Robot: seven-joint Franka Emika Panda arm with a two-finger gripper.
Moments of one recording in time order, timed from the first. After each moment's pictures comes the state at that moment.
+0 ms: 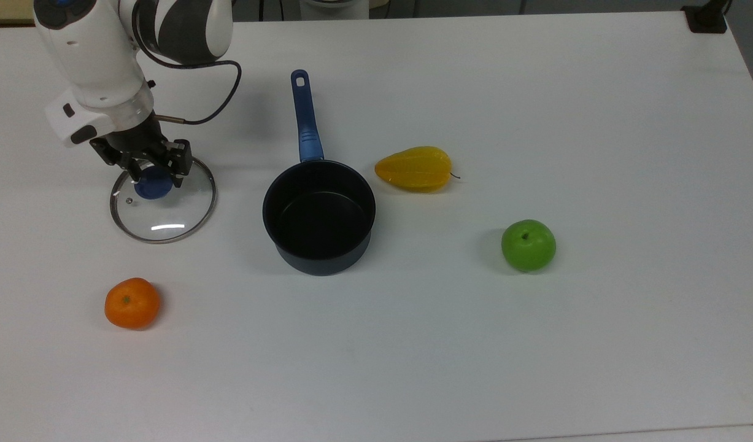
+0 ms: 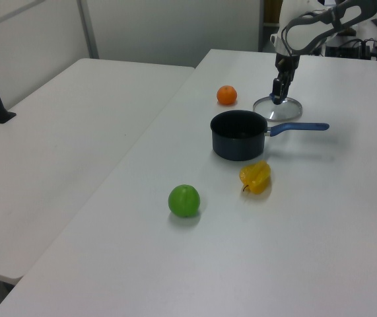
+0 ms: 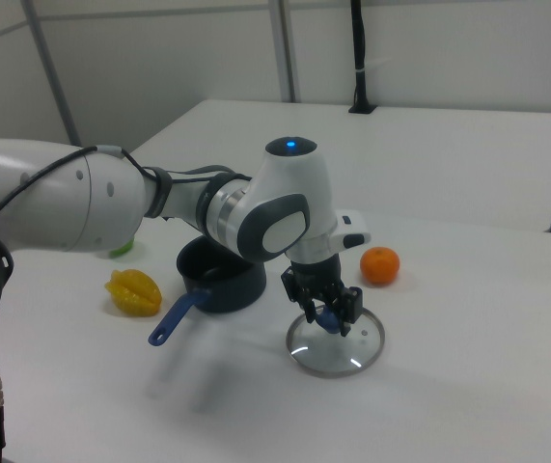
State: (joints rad) arm -0.27 0.46 -0.03 -1.69 0.00 2.24 -0.23
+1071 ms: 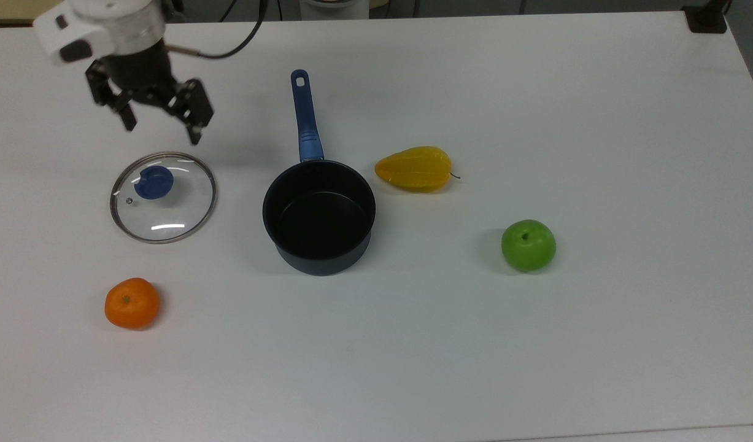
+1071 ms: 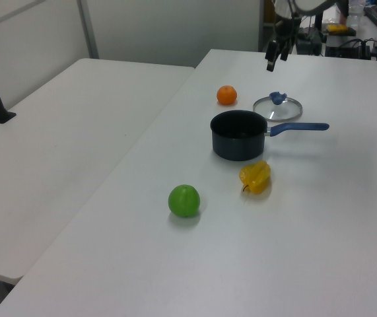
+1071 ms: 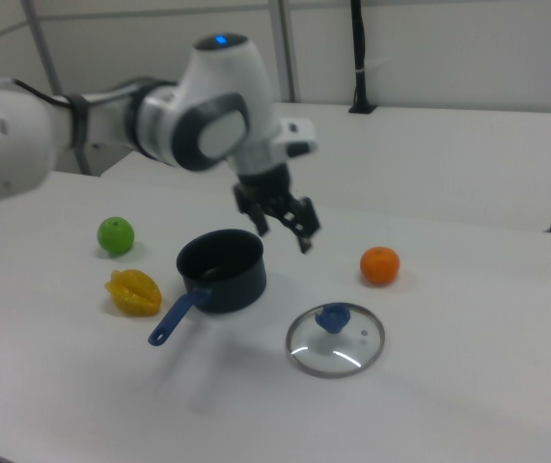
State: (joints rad) arm -0.18 0.24 -0.03 -1.65 0.00 2.06 -0.05
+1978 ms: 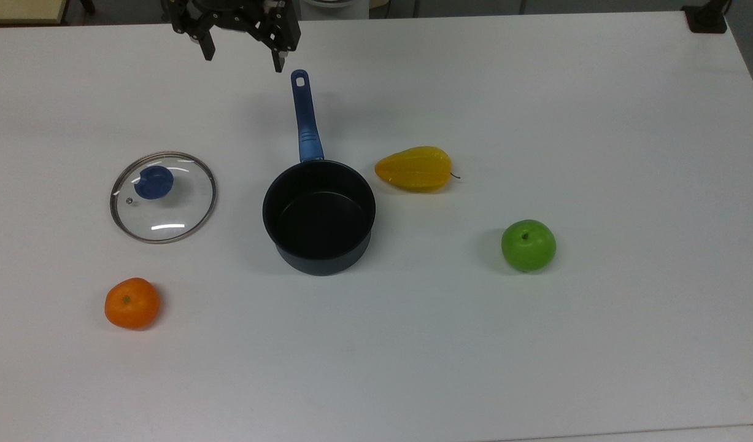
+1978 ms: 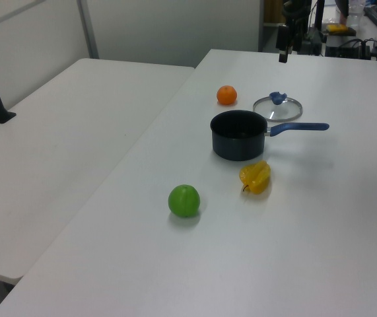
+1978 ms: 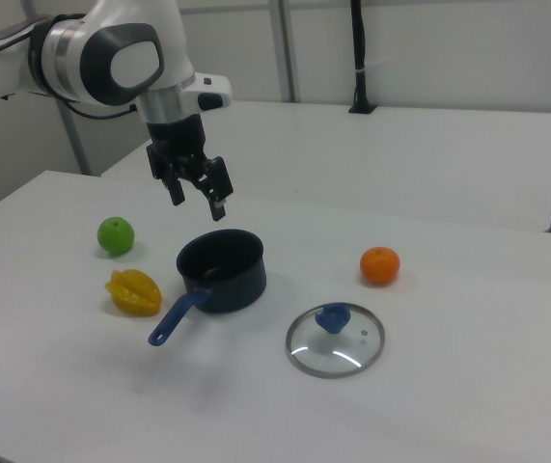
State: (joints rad) arm -0.03 0.09 -0.02 -1.63 0.00 1.76 0.08
